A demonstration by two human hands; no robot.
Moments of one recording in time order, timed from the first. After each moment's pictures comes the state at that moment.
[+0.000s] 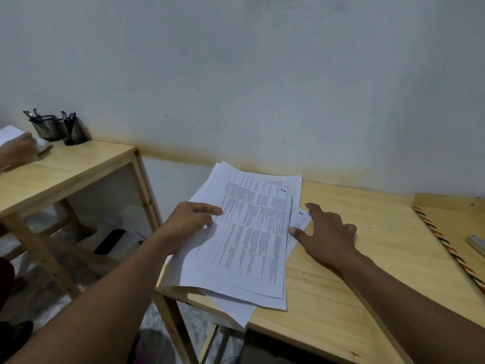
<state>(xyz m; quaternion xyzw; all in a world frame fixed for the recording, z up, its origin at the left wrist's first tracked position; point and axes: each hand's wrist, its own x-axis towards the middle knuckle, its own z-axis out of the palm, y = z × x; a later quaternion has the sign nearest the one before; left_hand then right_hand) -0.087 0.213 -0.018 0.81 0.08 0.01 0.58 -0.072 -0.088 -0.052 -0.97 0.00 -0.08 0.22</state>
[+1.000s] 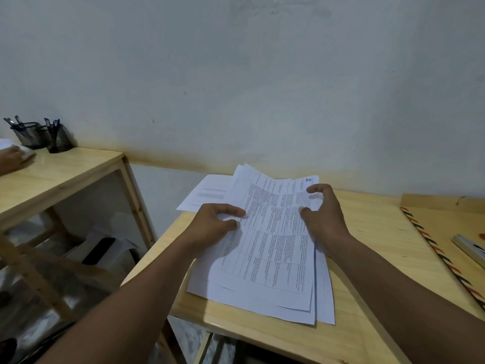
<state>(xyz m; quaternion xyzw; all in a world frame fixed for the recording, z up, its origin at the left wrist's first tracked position) -0.069 0.158 -0.021 0.82 -0.04 0.01 0.57 -0.058 -0.088 -0.020 -0.77 0.06 -0.14 0.62</state>
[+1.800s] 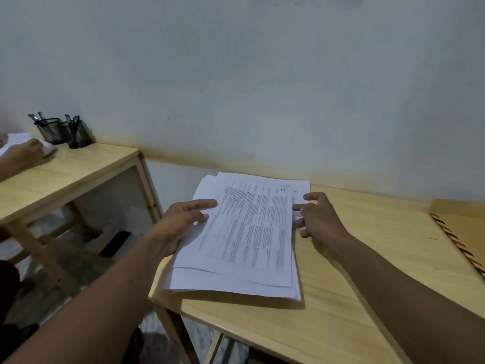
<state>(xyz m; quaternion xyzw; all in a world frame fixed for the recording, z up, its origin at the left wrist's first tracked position) -0.068 0.240 -0.015 0.72 0.12 -0.04 0.68 -0.029 -0.054 -0.026 -0.76 0.07 0.00 0.64</state>
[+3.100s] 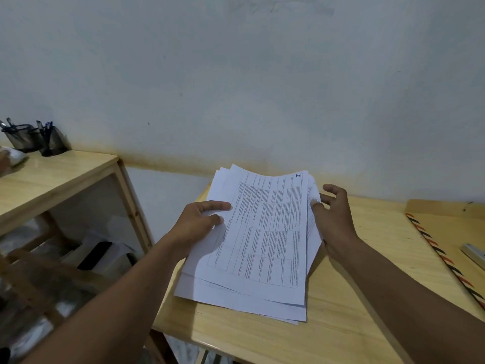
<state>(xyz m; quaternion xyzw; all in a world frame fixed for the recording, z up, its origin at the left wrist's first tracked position) -0.043 0.177 -0.017 0.79 0.03 0.01 0.61 -0.033 -0.099 -0.017 -0.72 0.10 -0.14 0.68</state>
